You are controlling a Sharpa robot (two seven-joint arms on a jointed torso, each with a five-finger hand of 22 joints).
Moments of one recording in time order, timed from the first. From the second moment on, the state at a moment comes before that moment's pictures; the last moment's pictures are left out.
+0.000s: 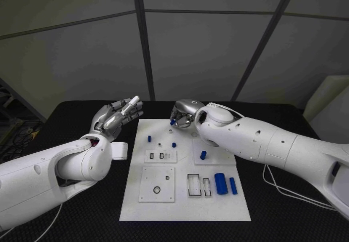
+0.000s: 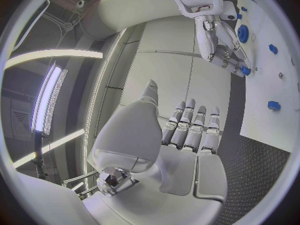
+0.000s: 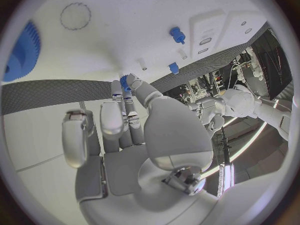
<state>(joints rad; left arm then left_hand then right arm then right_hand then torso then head) 1.17 -0.91 0.05 1.65 0.09 -0.47 0.53 1.34 0.04 -0.14 0.12 0.14 0.65 0.18 0.12 0.06 0.70 0.19 0.20 0.06 0.54 0.18 0.05 0.05 0.17 0.36 0.29 0.20 0.09 1.26 -0.37 0.07 1.03 -1.61 -0.24 -0.13 1.24 0.02 0.33 -0.22 0.16 1.14 0.12 0.07 0.08 1.26 0.06 0.06 0.09 1.47 -0.02 1.23 0.95 0.04 1.47 0.10 1.52 1.31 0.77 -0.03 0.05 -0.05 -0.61</state>
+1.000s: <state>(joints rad) 1.18 -0.91 0.05 1.65 0.09 -0.47 0.53 1.34 0.04 -0.14 0.11 0.14 0.65 0.18 0.11 0.06 0.70 0.19 0.20 0.06 0.53 0.18 0.05 0.05 0.17 0.34 0.29 0.18 0.09 1.26 -0.35 0.06 1.02 -1.67 -0.23 -0.19 1.23 0.01 0.32 -0.21 0.16 1.13 0.12 0.07 0.10 1.24 0.07 0.06 0.08 1.47 -0.02 1.23 0.95 0.04 1.47 0.10 1.51 1.31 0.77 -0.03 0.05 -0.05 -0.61</state>
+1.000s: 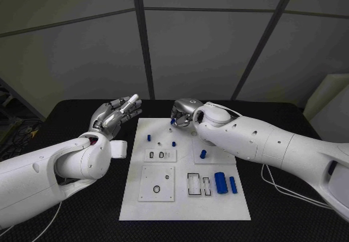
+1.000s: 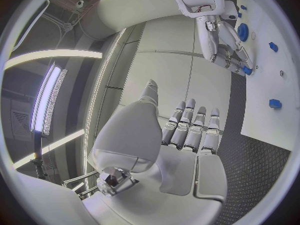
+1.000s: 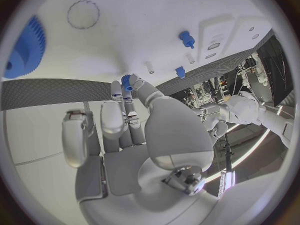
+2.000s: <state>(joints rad) 1.18 -0.94 0.05 1.64 0.09 -0.47 0.52 1.34 0.04 -0.14 0.11 0.14 0.65 0.18 0.11 0.06 0.70 0.19 0.20 0.06 0.53 0.18 0.05 0.05 0.17 0.34 0.29 0.18 0.09 1.25 -0.67 0.06 1.32 -1.53 -0.32 -0.19 1.23 -0.06 0.24 -0.11 0.15 1.00 0.15 0.08 0.07 1.25 0.07 0.14 0.12 1.47 -0.01 1.21 0.91 0.05 1.45 0.11 1.48 1.31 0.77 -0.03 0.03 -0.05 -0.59</state>
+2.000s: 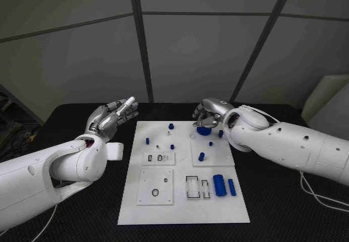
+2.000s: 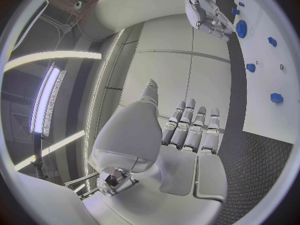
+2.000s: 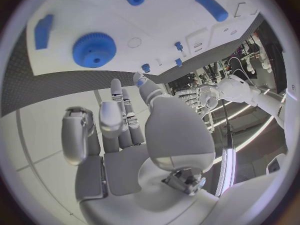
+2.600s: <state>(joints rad) 1.18 -0.93 0.05 1.63 0.09 -0.46 0.52 1.34 0.04 -0.14 0.10 0.14 0.67 0.18 0.11 0.06 0.70 0.19 0.20 0.06 0.54 0.18 0.05 0.05 0.17 0.34 0.29 0.18 0.09 1.25 -0.74 0.06 1.33 -1.36 -0.28 -0.29 1.36 -0.20 0.09 0.26 0.15 0.91 0.13 0.07 0.08 1.39 0.03 1.05 1.09 1.46 -0.05 1.44 1.27 0.01 1.47 0.07 1.56 1.31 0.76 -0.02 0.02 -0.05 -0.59</state>
